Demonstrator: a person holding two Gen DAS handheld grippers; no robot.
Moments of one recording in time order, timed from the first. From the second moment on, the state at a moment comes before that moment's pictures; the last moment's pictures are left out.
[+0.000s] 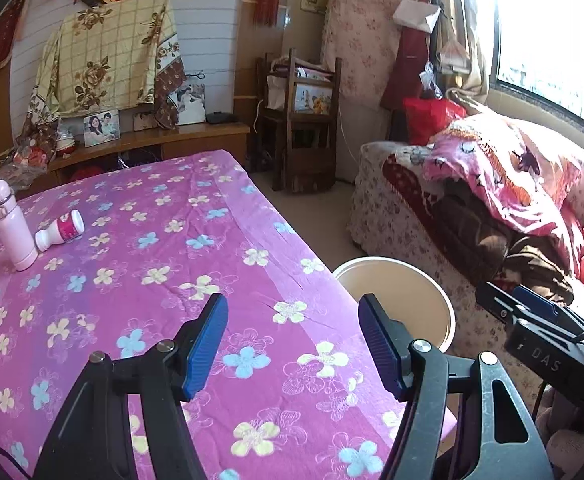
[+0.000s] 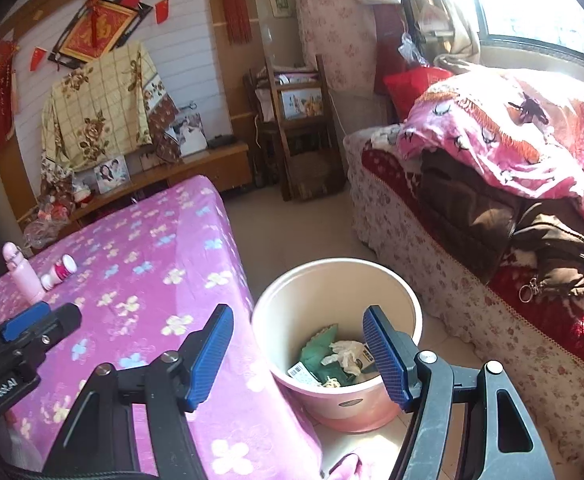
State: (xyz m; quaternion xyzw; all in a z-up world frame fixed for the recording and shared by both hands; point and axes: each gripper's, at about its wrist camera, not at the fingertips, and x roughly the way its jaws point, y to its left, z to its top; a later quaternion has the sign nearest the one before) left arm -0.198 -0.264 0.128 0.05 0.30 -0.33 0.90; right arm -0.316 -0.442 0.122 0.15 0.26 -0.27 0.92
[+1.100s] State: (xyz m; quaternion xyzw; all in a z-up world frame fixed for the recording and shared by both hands) left arm -0.220 -0.223 0.156 0.03 0.24 -0.30 0.92; right arm -0.335 -0.394 0.171 0.09 0.21 -0.27 0.93
